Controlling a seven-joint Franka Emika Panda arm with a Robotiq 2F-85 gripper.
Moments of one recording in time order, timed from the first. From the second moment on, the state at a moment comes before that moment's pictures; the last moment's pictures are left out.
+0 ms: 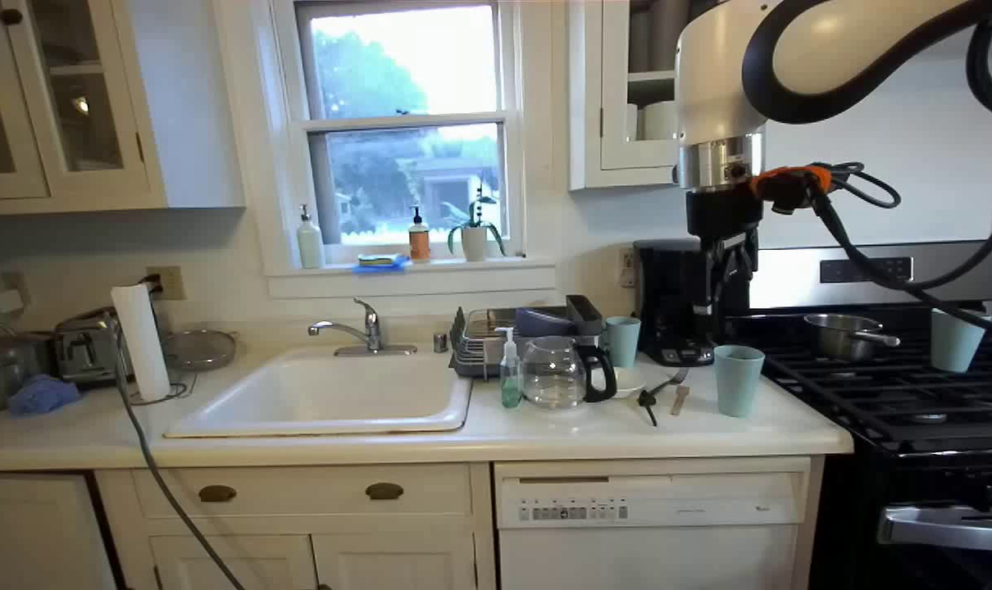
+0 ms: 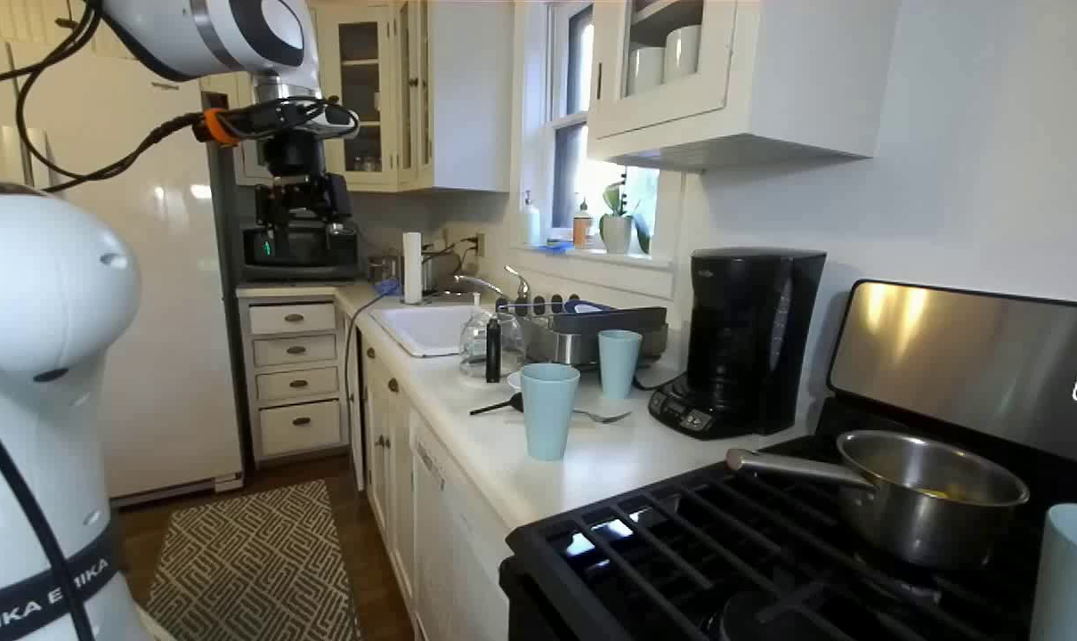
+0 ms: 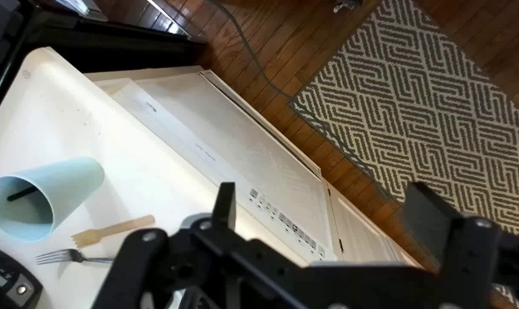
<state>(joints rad) 0.14 -0.47 0.30 -2.38 0.00 1.87 0.25</state>
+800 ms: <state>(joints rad) 0.08 -0.44 0.27 -2.45 -0.02 2.01 0.37</state>
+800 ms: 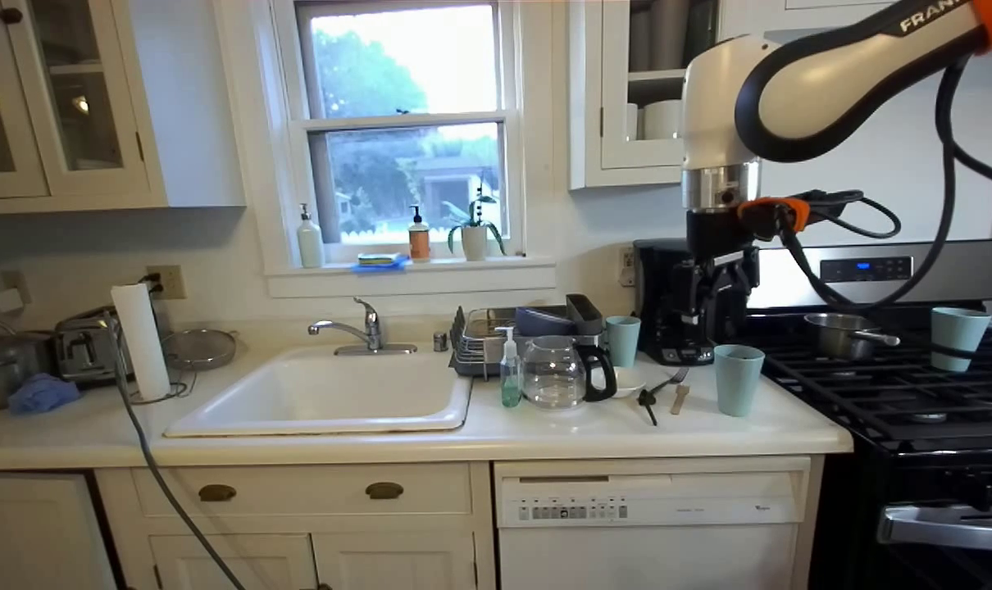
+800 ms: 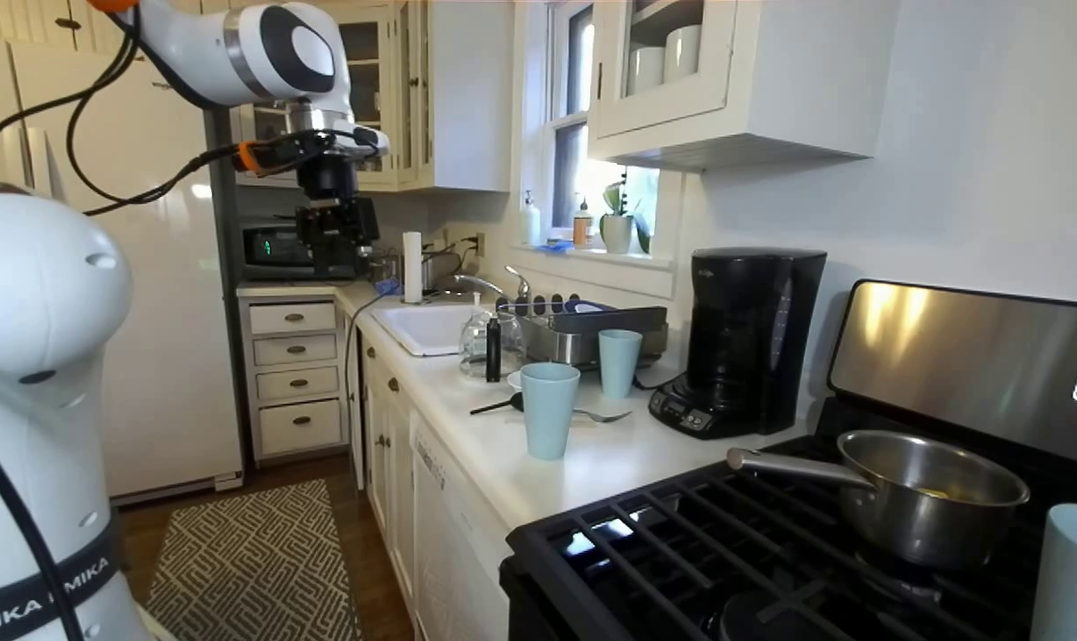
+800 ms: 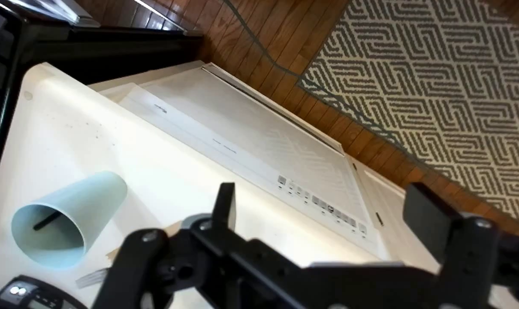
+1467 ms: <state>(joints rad) -0.06 -0.27 0.18 -2.64 -0.02 2.55 0.61</state>
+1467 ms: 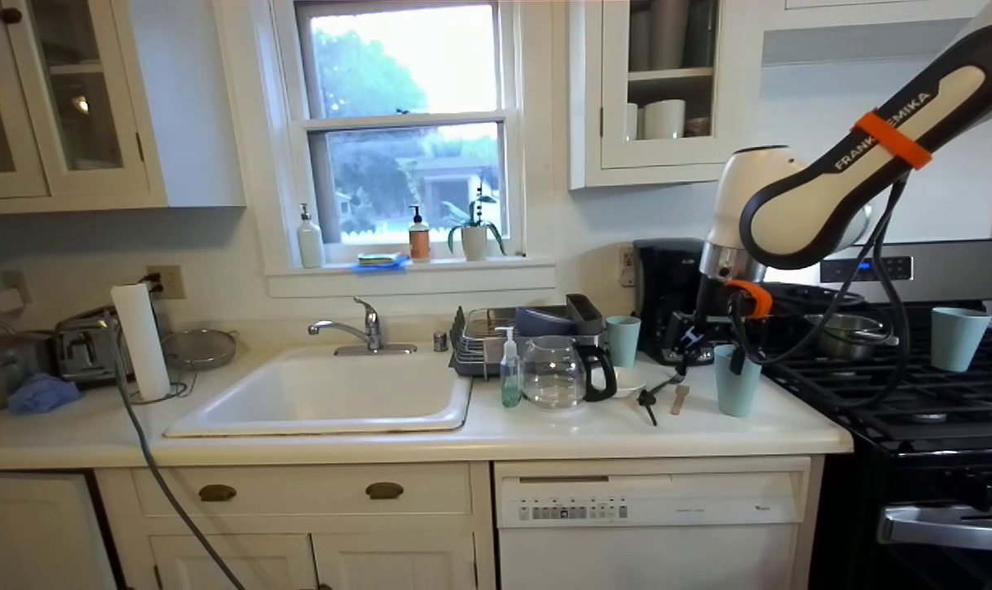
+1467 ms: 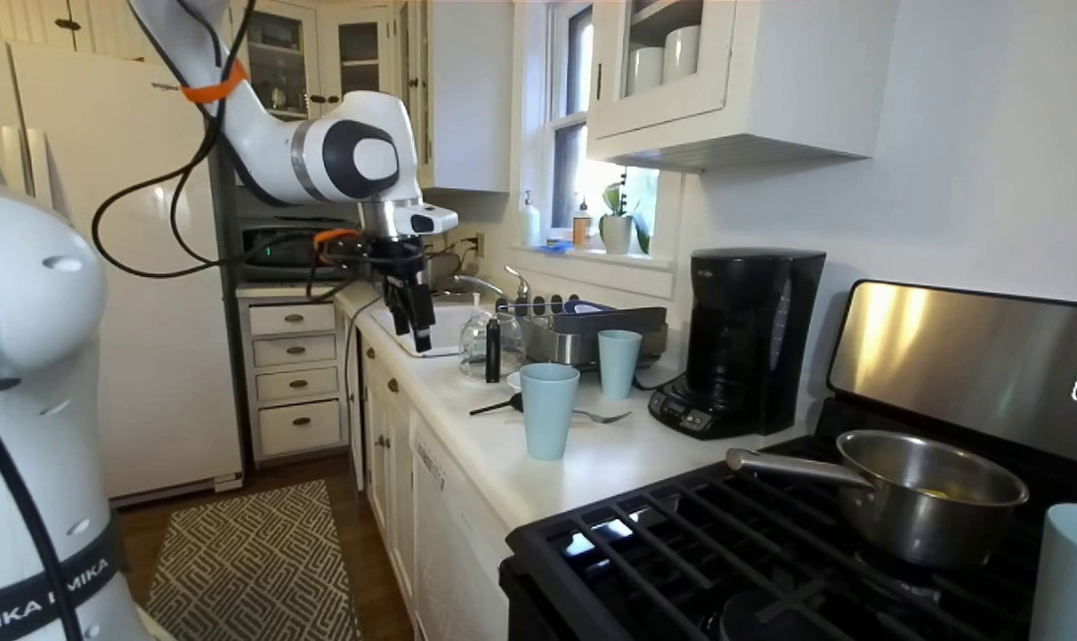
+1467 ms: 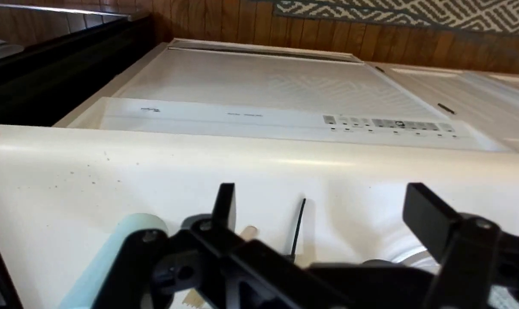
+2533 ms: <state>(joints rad) -0.07 -0.06 0.13 -2.58 -0.08 2.71 0.68</state>
